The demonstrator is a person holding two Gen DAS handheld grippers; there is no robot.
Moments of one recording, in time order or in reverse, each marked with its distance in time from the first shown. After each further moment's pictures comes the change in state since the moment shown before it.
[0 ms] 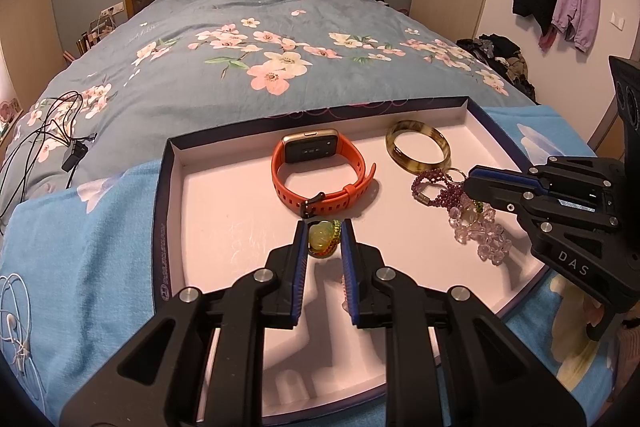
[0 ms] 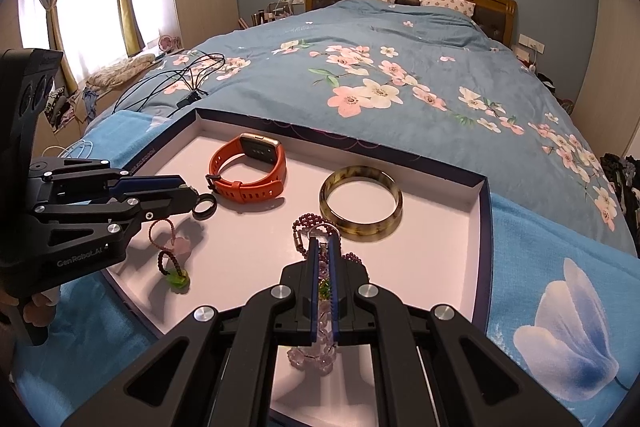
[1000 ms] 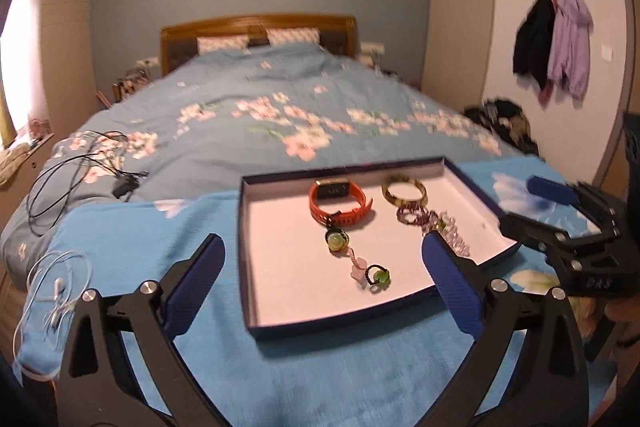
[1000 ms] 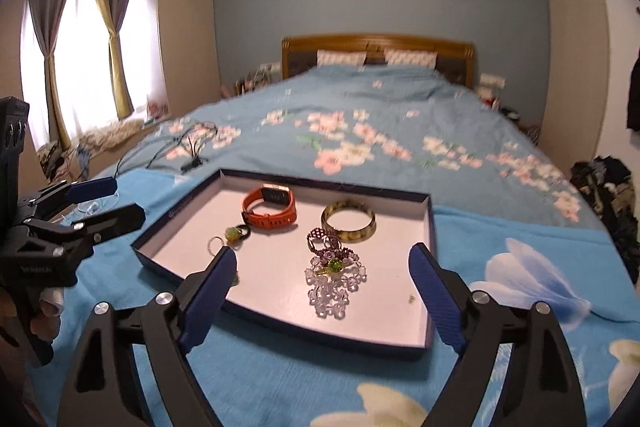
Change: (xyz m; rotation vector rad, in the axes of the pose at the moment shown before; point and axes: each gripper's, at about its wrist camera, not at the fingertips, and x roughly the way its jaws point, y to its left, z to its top) left arm -0.130 0.002 -0.056 -0.041 -0.321 0.080; right arm -0.104 0.023 -0.047 0.082 -0.289 -0.082
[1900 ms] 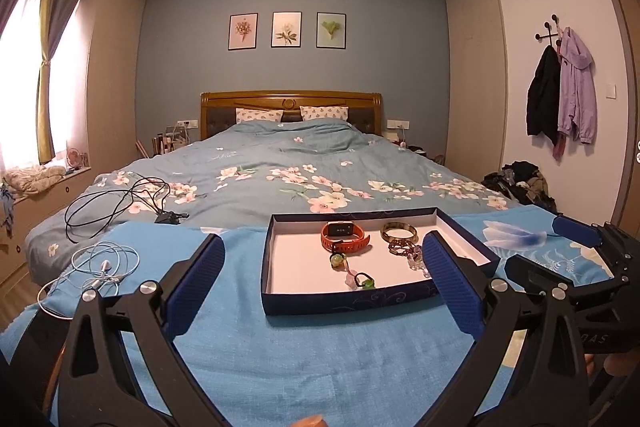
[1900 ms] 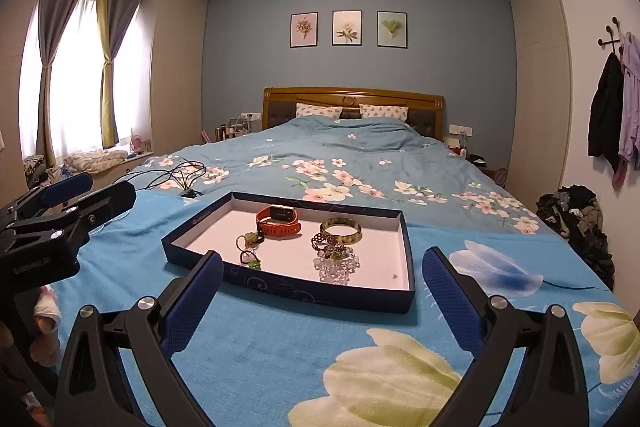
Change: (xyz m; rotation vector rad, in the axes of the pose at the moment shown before) left arm -0.119 -0.032 -0.050 -0.028 -0.291 0.110; right arm -0.072 0.036 -0.042 -0.026 -0.190 -0.106
